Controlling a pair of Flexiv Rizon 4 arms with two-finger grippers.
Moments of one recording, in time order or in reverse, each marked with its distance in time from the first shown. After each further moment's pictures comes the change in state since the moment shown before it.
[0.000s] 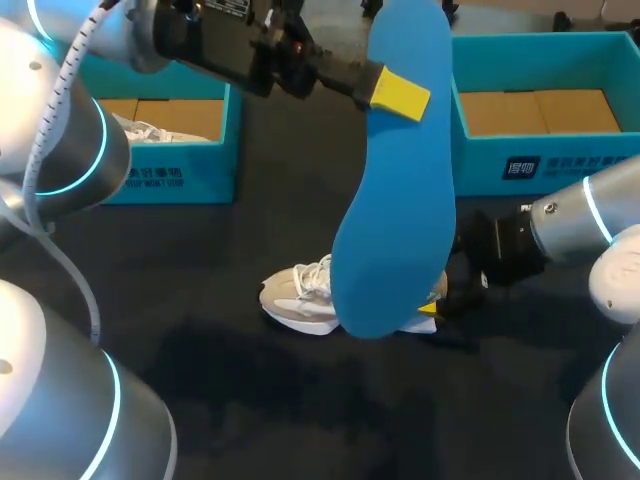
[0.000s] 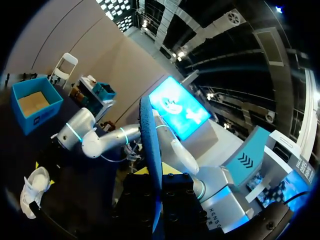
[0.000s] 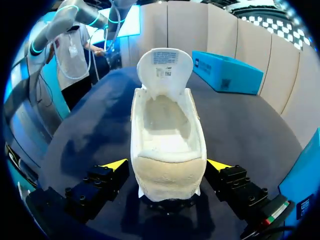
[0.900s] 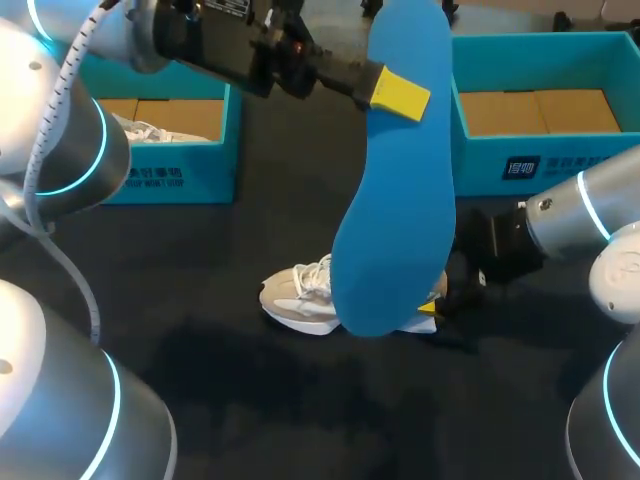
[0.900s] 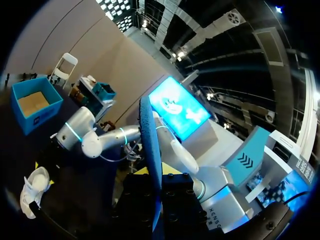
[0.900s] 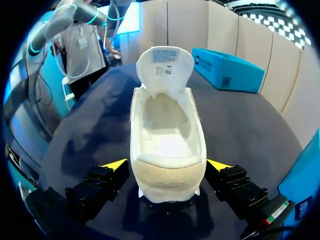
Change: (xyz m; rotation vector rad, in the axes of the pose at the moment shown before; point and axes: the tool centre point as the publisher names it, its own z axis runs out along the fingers) left arm 0.000 0.000 0.000 0.000 0.000 0.000; right arm -0.001 0.001 0.000 0.026 -0.001 0.003
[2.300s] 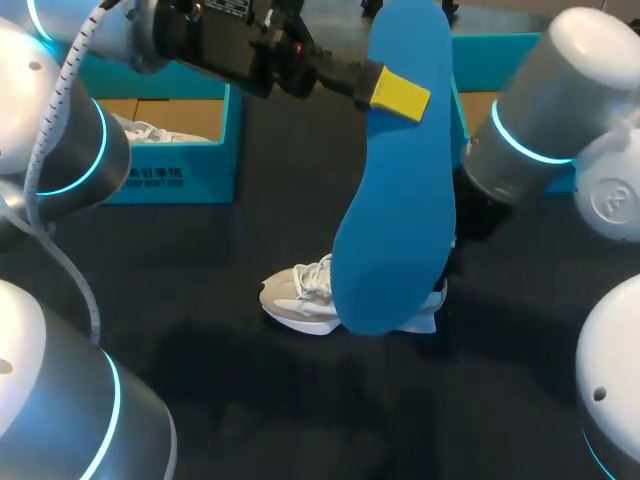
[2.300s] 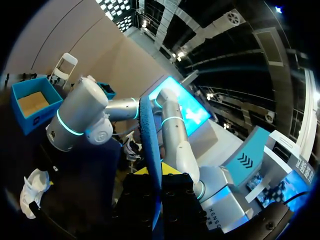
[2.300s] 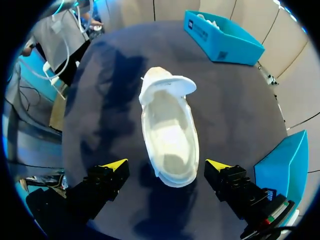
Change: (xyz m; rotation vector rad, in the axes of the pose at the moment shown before) left arm 0.000 0.000 0.000 0.000 0.000 0.000; right arm 0.017 0.059 -0.055 0.504 -0.065 0.097
